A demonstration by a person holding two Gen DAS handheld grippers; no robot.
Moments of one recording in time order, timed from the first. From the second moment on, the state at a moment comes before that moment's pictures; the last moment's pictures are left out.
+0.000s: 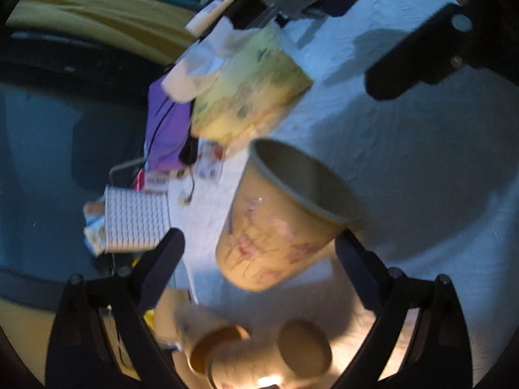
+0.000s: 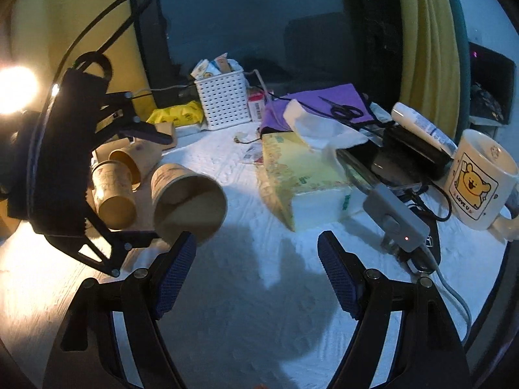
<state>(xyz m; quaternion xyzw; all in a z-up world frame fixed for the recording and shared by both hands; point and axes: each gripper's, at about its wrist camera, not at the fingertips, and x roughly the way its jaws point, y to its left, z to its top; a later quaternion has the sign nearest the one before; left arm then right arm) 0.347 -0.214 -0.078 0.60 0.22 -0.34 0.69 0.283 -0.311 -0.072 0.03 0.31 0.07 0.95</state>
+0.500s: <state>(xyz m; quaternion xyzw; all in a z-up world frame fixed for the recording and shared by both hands) 0.371 -0.226 -0.059 0.48 0.31 -0.39 0.72 0.274 -0.328 -0.073 0.05 0.31 0.04 0.95</state>
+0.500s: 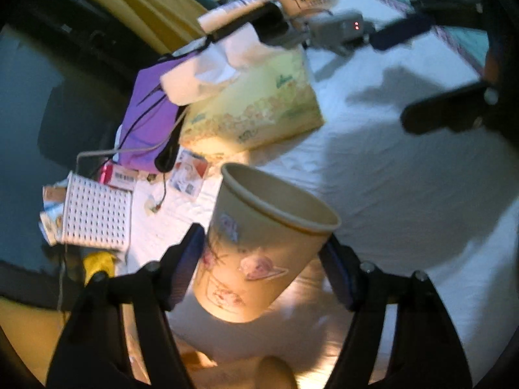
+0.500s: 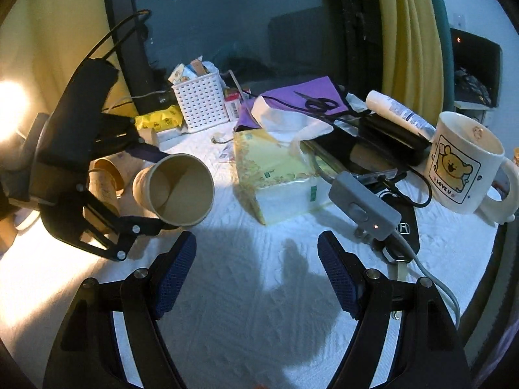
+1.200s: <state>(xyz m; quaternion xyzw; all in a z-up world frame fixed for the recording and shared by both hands) 0.234 -0.124 0.005 0.20 0.31 -0.36 0.85 0.185 -0.267 -0.019 0.06 0.25 0.15 0.96</state>
